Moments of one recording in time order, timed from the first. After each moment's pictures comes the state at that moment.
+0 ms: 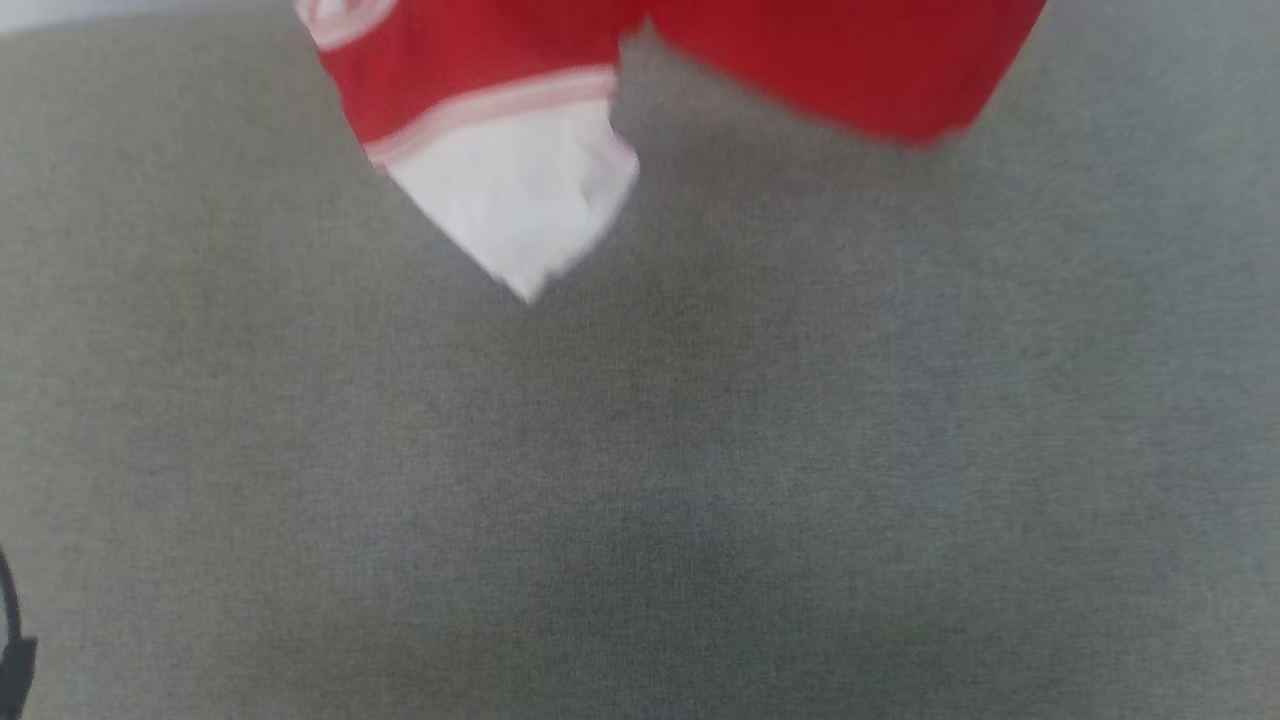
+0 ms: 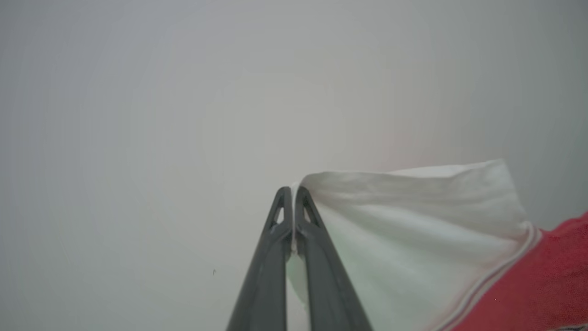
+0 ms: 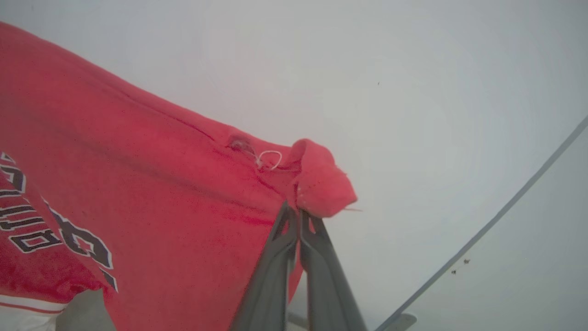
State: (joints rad) left arm -1.73 0.44 -0.69 0.88 -0.56 -0.02 0.02; right arm -1.50 -0.52 0.75 0.82 0.78 0.13 0.15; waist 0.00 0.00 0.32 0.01
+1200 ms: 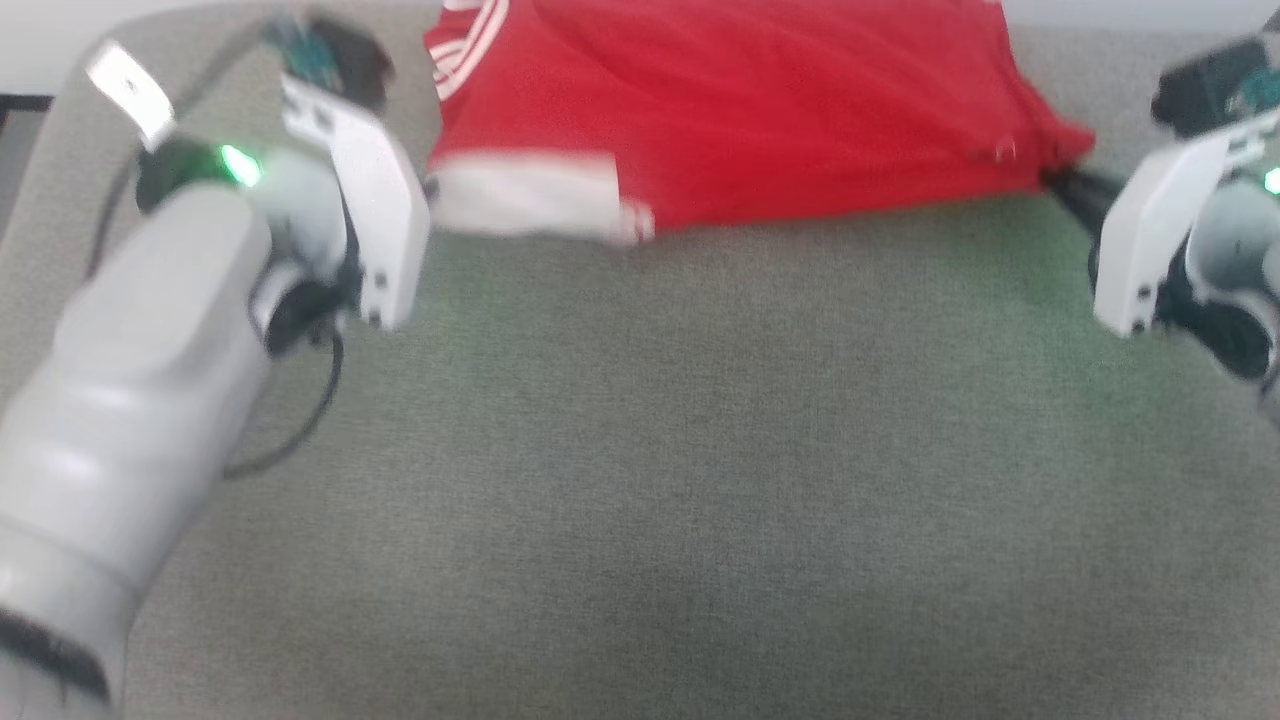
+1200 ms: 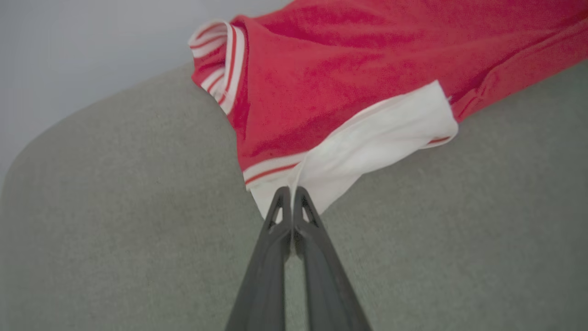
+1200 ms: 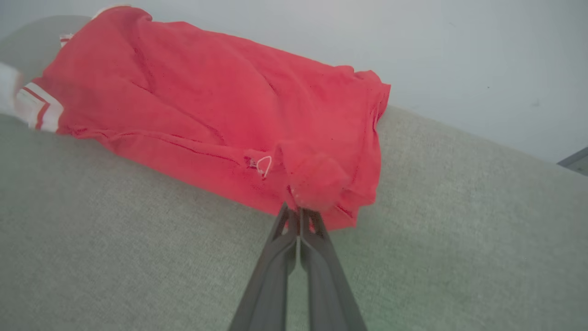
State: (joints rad) left arm -1.14 0.43 -0.87 0.80 -0.88 -0.13 0.41; right arm -1.07 -0.61 0.98 0.73 1.08 0.13 0.17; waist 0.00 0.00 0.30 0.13
